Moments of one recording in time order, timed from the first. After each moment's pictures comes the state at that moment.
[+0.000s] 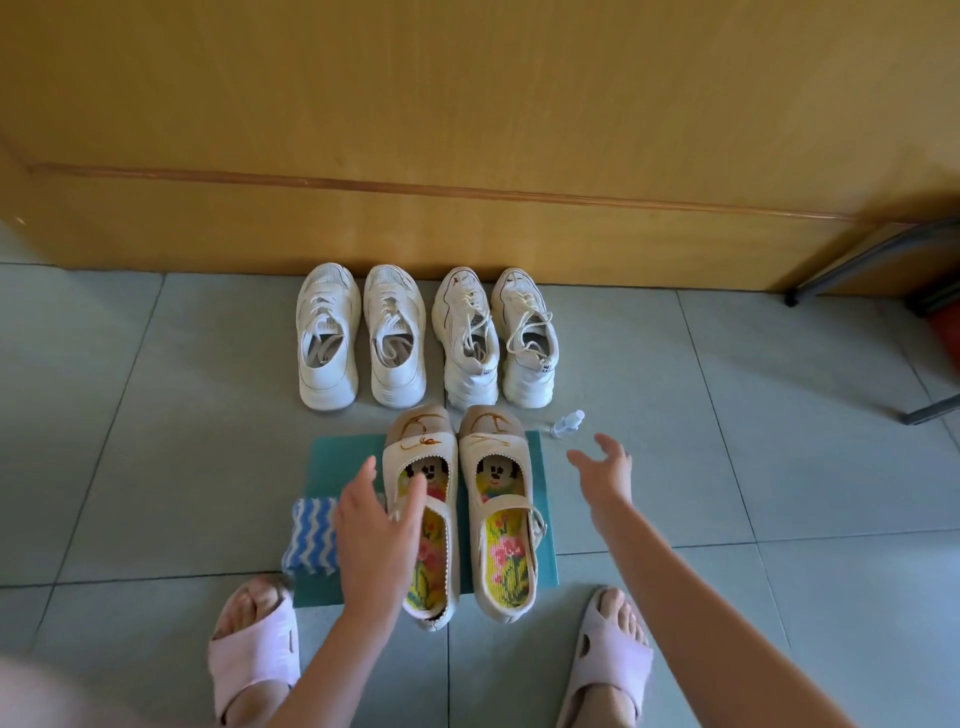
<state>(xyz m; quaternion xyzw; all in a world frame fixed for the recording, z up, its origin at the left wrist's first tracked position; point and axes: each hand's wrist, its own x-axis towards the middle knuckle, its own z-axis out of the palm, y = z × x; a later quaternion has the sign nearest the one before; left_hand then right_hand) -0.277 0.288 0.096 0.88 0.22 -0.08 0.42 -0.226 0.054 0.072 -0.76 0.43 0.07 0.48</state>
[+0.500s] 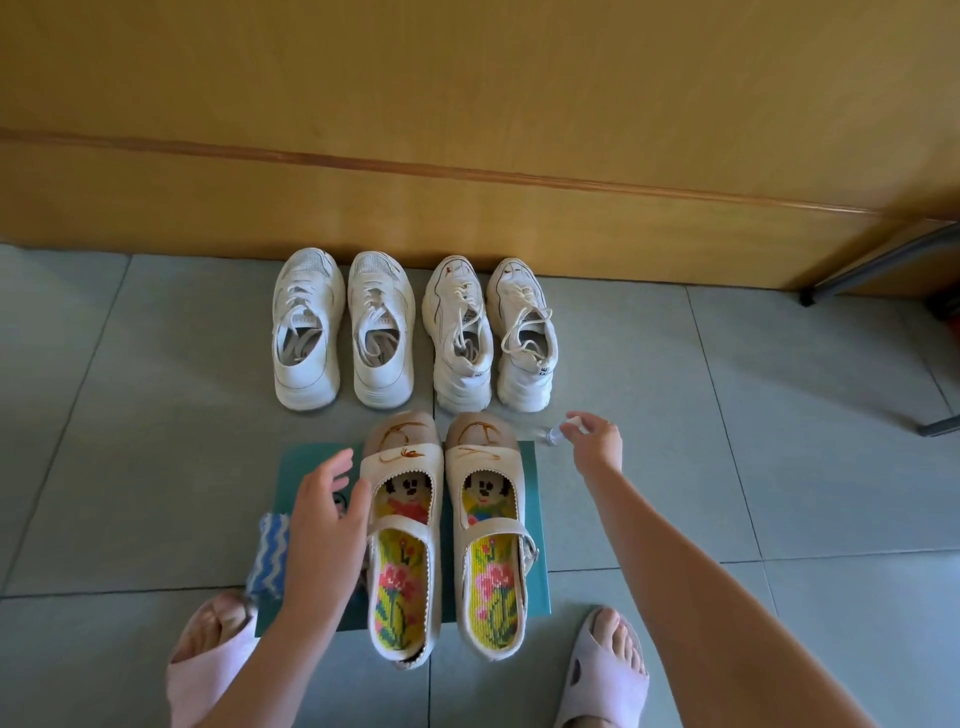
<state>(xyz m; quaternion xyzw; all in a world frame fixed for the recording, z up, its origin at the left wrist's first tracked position) -0.248 0.307 0.095 0.85 0.21 -0.07 0.48 -0.162 0.023 0.012 -0.82 0.37 0.10 0.42</state>
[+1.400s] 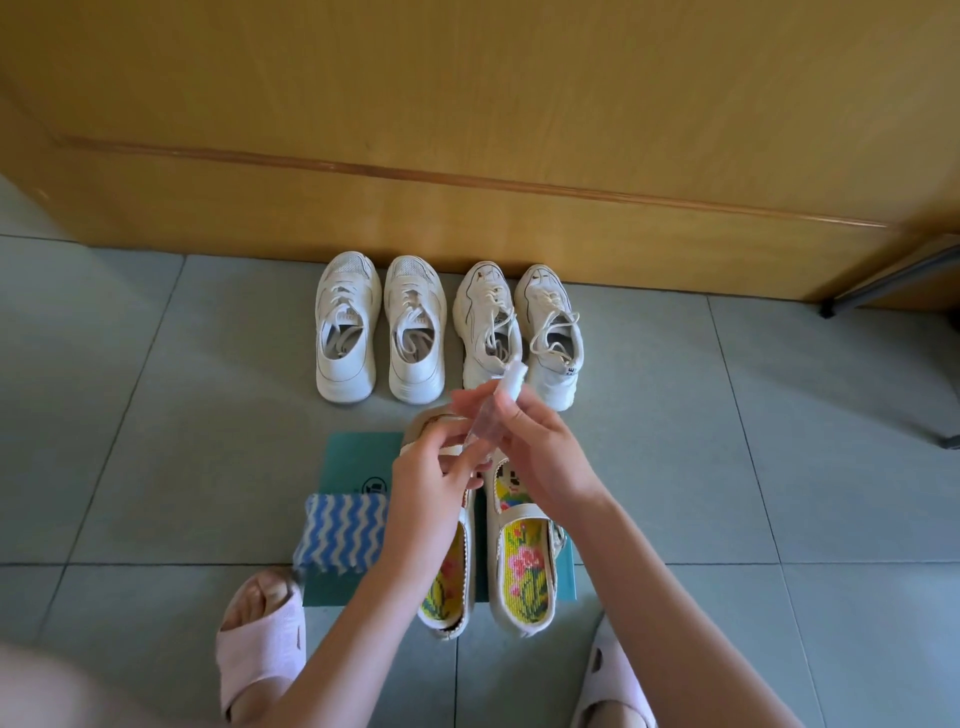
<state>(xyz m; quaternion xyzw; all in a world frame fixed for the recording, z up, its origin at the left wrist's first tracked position) -0.238 0.268 0.148 0.77 0.12 -0.07 0.62 -0.204 0.144 0.149 -0.59 0.05 0.20 0.78</state>
